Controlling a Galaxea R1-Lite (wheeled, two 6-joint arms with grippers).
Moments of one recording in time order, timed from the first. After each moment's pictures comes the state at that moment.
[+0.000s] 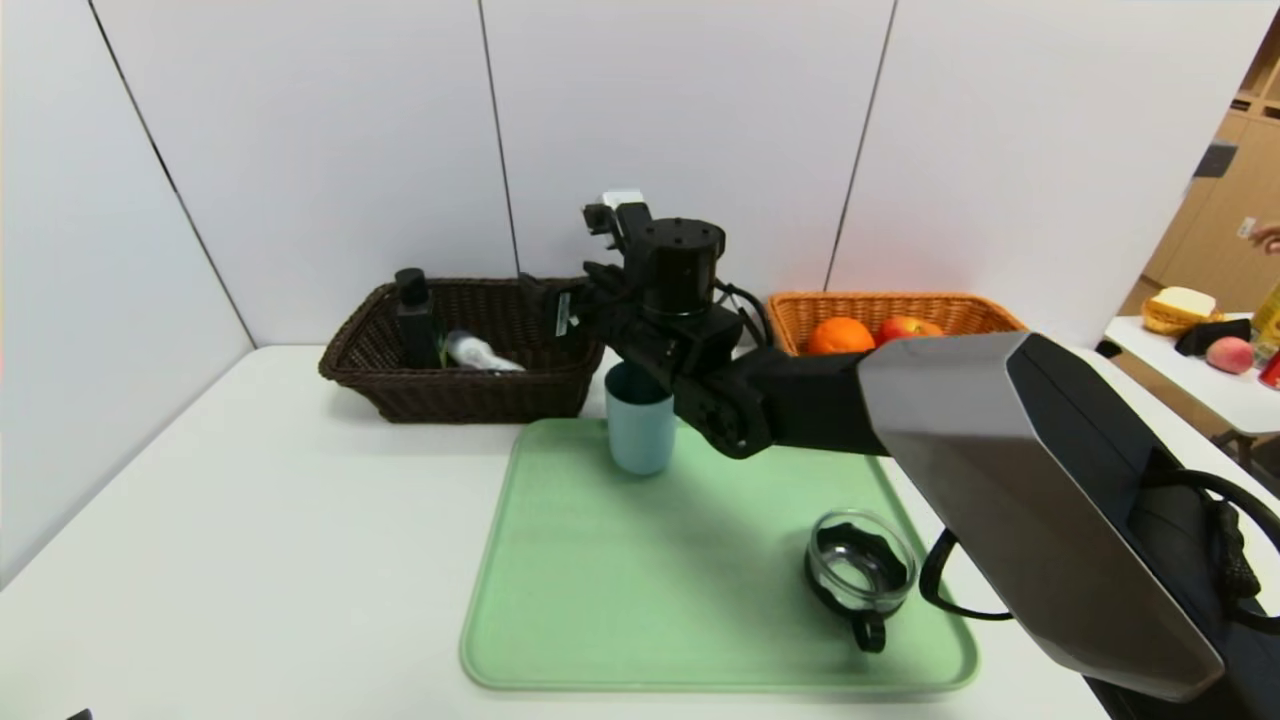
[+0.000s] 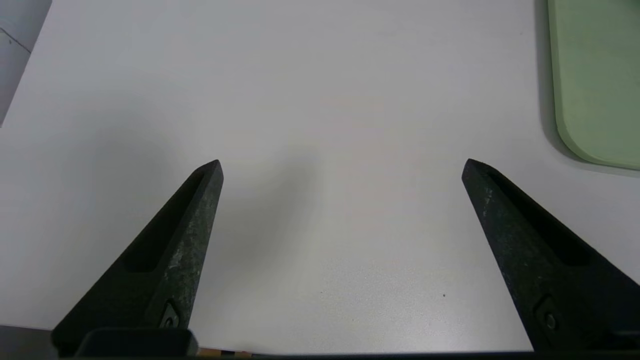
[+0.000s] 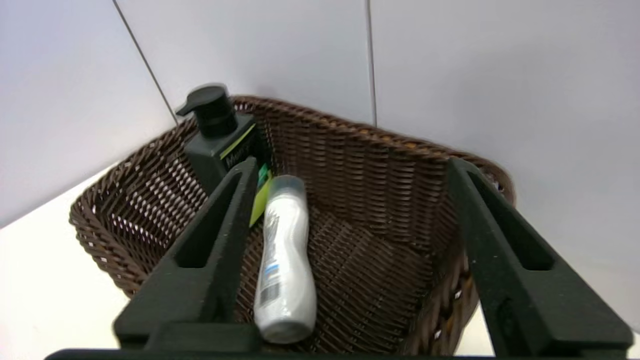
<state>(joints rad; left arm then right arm) -0.19 0.57 -0.56 0.51 0.21 -0.27 0.71 2.45 -1.97 -0.58 -0.05 0.10</state>
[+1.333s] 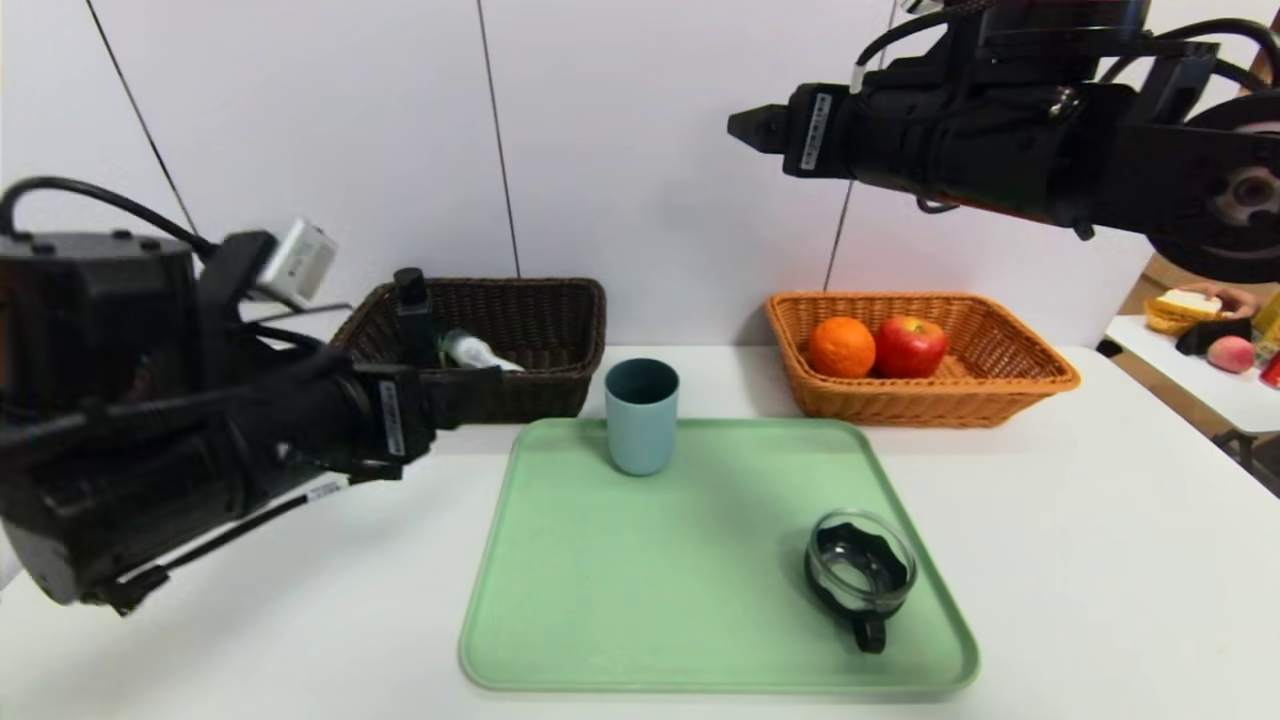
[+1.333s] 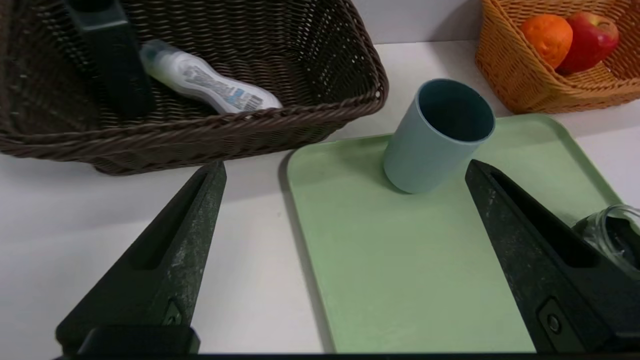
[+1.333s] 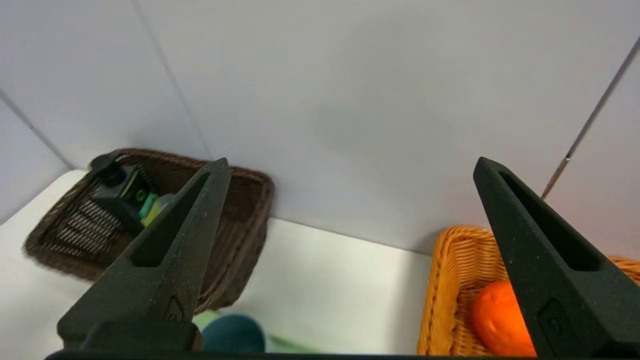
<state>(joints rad) -0.54 1.38 -0.71 -0.45 0.16 -0.21 0.55 1.79 -1.63 -0.14 -0.21 0.08</state>
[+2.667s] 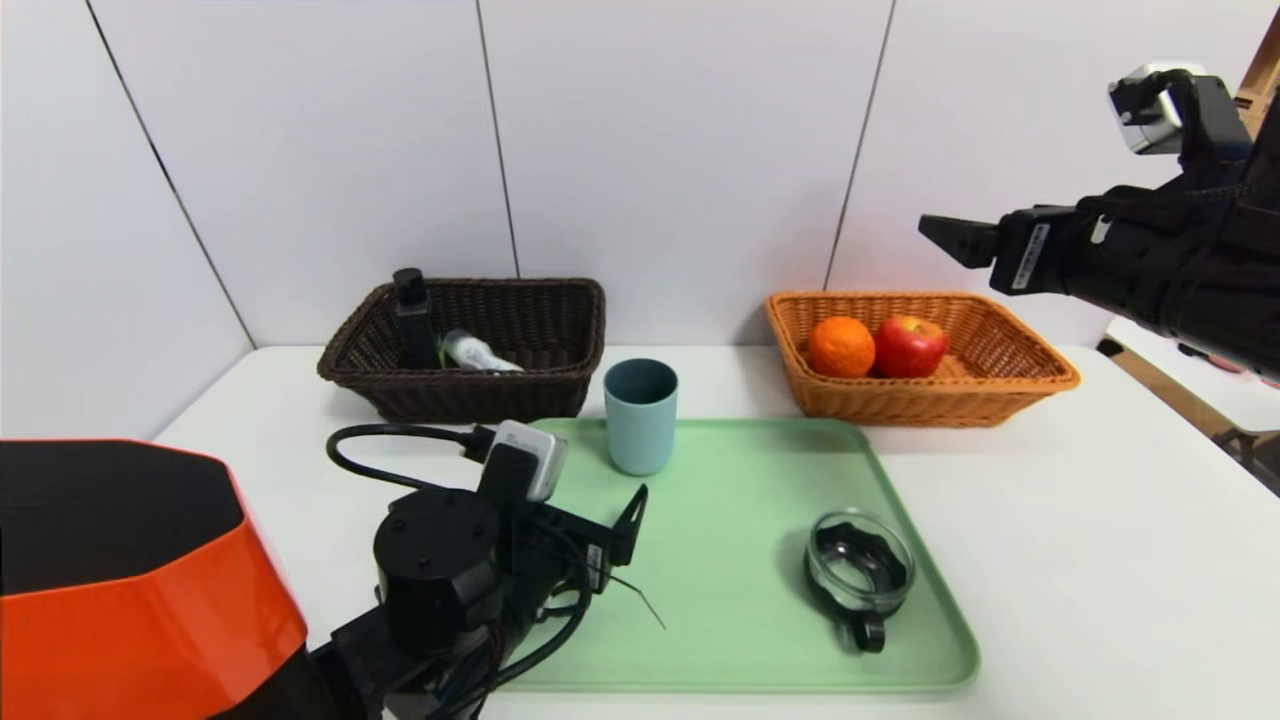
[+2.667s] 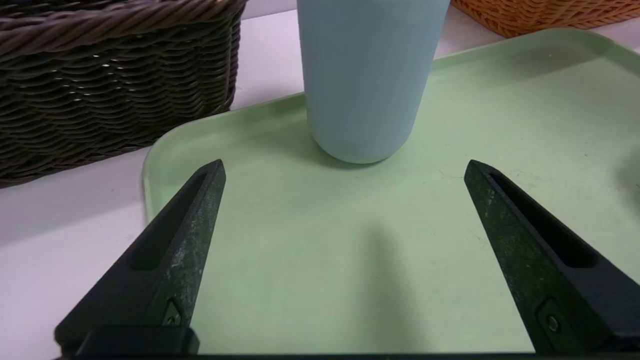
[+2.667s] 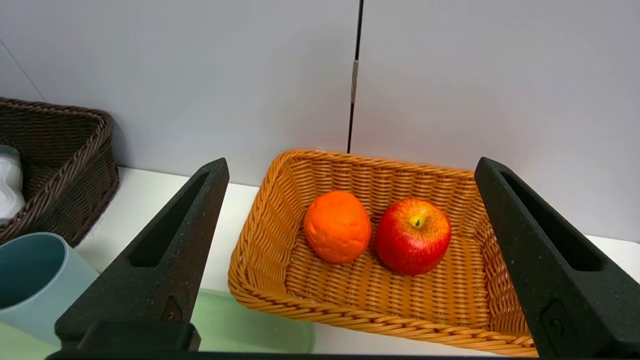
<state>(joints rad) -0.79 2.01 -0.41 -1.52 0.37 -0.03 0.24 1.52 -0.98 -0.52 -0.09 -0.03</state>
